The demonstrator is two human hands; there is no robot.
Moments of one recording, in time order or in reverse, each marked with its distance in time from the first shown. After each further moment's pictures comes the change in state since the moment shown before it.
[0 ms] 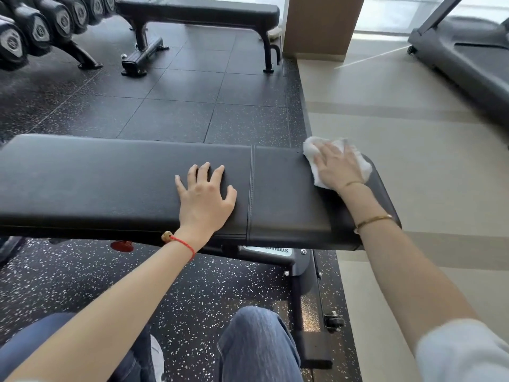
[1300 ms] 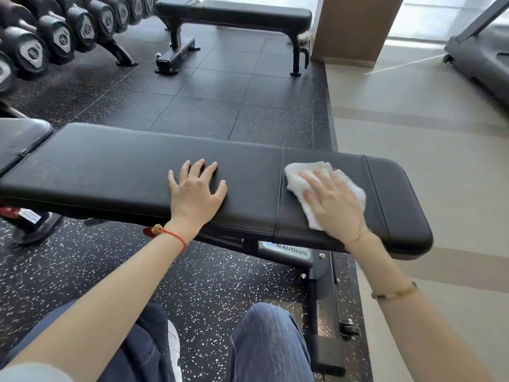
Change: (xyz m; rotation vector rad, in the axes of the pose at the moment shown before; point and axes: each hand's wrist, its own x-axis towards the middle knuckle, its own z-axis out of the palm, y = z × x) left_hand -0.003 -0.074 -0.018 0.010 0.051 -0.090; right_hand -0.079 -0.045 0.032 0.008 0.134 -0.355
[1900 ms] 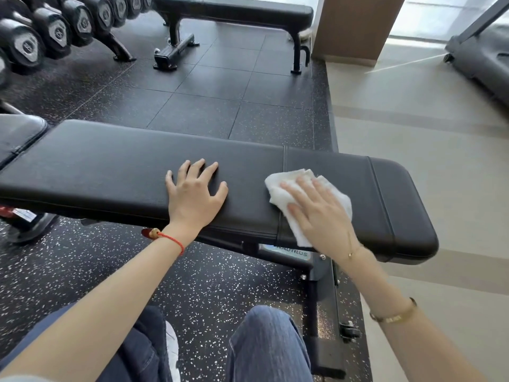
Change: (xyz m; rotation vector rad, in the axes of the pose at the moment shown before) left_hand 0.001 -0.006 0.004 -0.017 0.062 0.013; right_hand -0.013 -0.033 0.002 0.054 0.002 -0.157
